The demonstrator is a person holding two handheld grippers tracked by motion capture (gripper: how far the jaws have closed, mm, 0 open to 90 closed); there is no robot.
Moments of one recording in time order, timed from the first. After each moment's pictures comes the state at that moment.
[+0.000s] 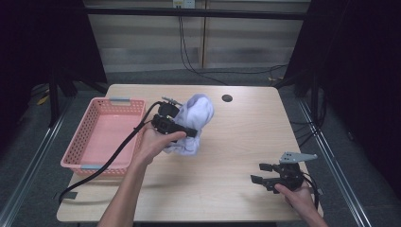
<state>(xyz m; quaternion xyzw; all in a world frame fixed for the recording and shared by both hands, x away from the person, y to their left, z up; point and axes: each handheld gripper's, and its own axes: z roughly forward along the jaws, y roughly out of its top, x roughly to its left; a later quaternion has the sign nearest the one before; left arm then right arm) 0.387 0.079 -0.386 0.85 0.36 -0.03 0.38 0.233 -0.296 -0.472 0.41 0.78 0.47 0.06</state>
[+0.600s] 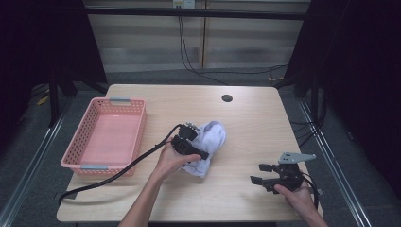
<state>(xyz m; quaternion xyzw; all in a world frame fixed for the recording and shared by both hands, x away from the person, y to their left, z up) 0.374 0.037 -0.468 0.89 0.32 -0.04 0.33 0.233 -0.294 -0.473 0.41 0.79 0.46 0.06</state>
